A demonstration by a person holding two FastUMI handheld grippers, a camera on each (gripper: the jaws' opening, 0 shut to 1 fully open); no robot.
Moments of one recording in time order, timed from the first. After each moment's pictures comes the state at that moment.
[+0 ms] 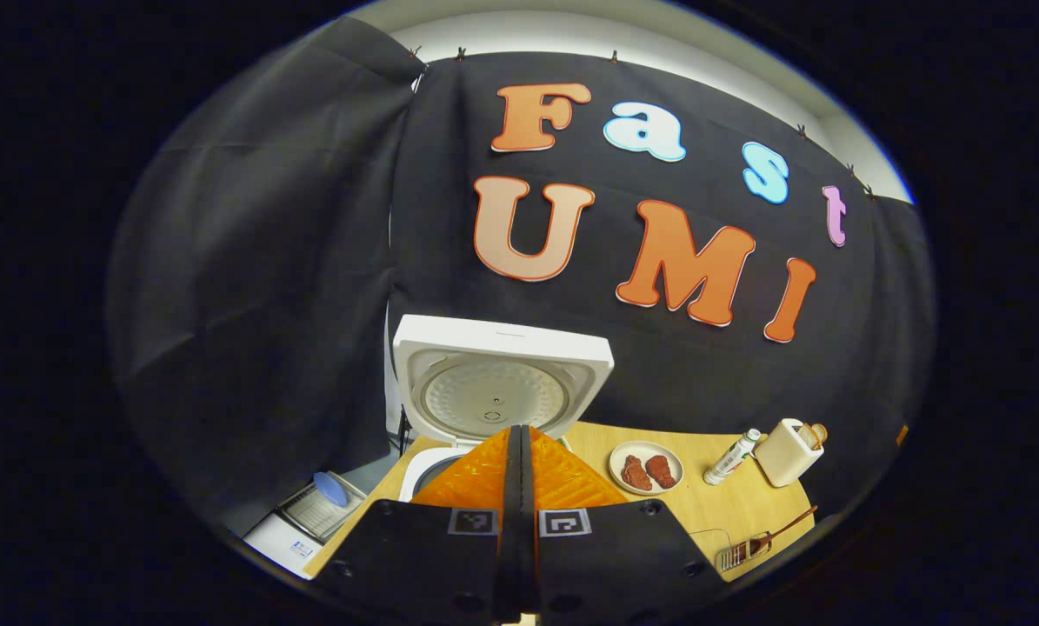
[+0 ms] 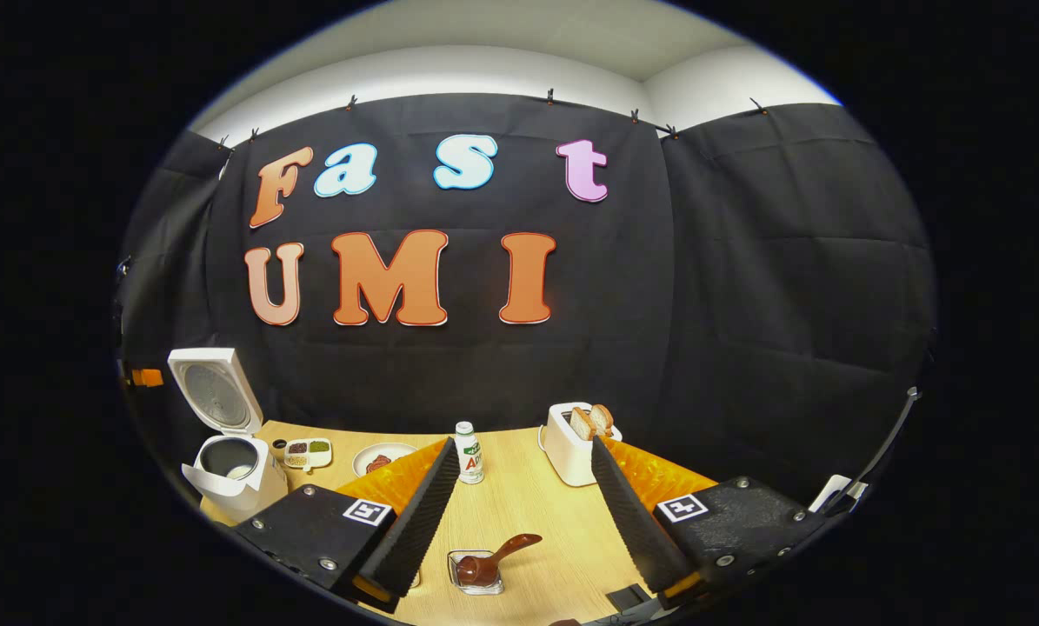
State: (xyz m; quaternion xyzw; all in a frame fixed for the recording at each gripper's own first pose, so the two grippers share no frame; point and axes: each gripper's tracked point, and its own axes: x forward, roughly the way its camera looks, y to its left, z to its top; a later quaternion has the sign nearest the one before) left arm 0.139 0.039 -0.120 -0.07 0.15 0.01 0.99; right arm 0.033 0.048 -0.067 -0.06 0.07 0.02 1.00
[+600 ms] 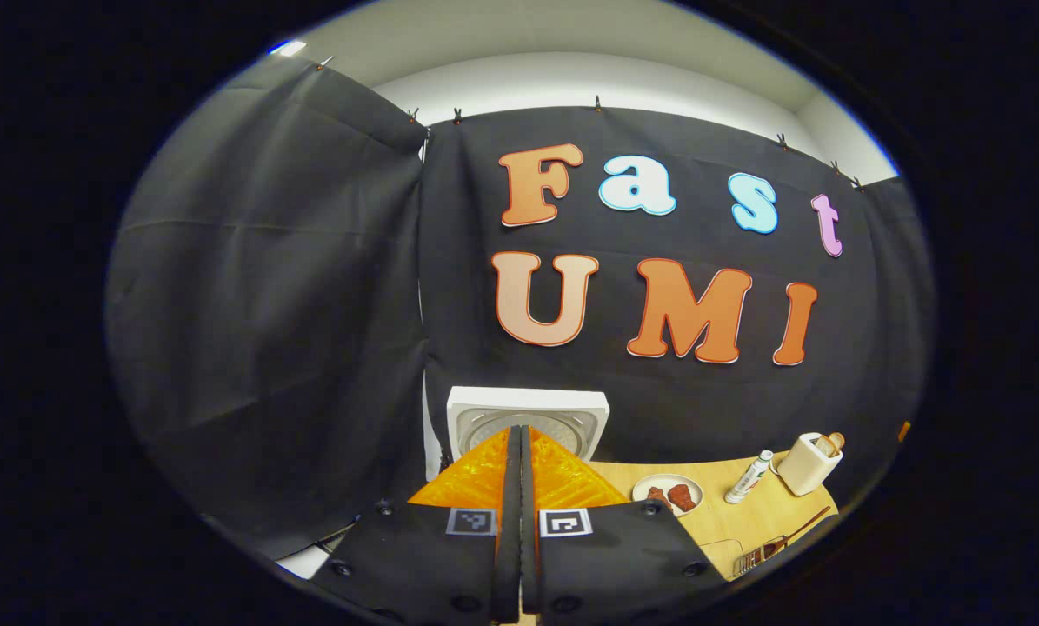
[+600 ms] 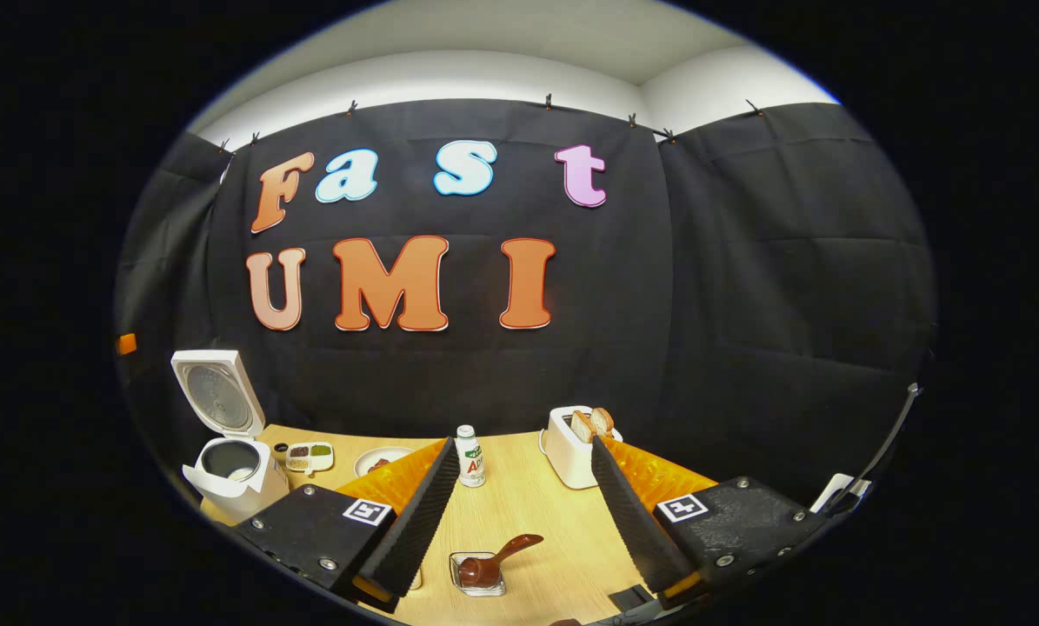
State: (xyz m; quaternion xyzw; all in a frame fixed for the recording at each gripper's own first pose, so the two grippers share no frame) left arm 0.088 0.050 -0.051 -0.02 0.07 0.06 1.00; right arm 0.031 0.046 -0.069 -0.05 0.06 0.02 1.00
